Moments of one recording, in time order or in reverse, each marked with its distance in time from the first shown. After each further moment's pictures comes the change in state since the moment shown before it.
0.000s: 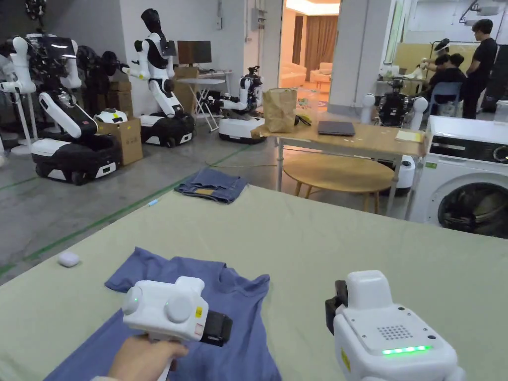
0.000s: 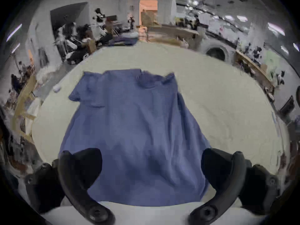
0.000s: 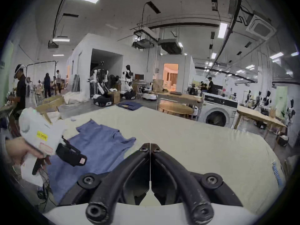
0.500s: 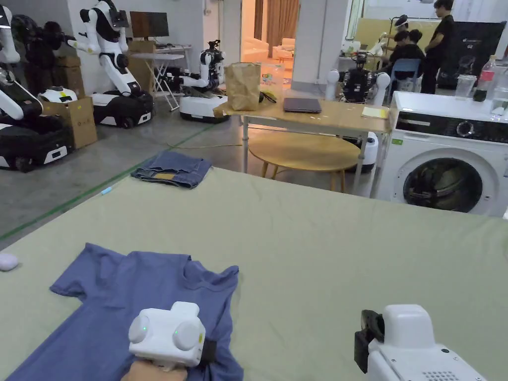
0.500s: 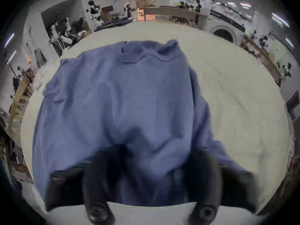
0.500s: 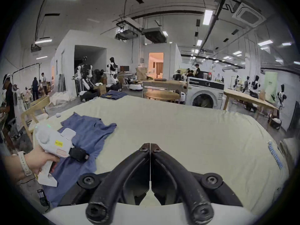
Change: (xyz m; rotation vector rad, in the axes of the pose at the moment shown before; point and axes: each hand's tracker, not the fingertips) left arm 0.033 -0.008 -0.067 -0.043 0.046 -0.026; right arm 0.052 -0.041 0.004 -0.095 -0.124 -0.101
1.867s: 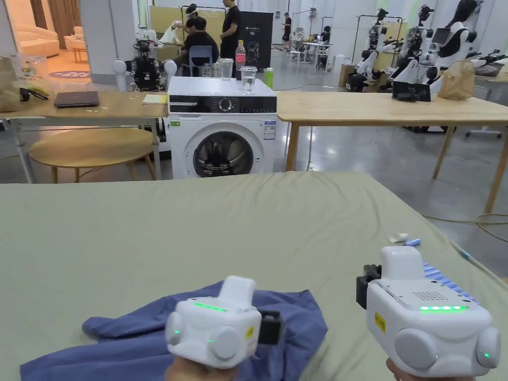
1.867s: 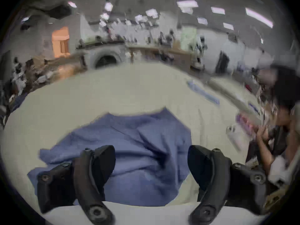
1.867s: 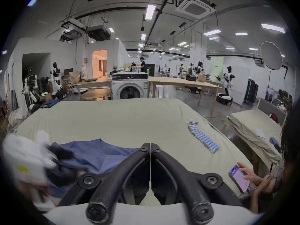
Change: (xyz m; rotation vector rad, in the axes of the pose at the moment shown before) left arm 0.449 -0.025 0.107 0.362 -0.614 -0.422; right arm 0.324 -0.036 0.197 -0.046 -0.509 -0.177
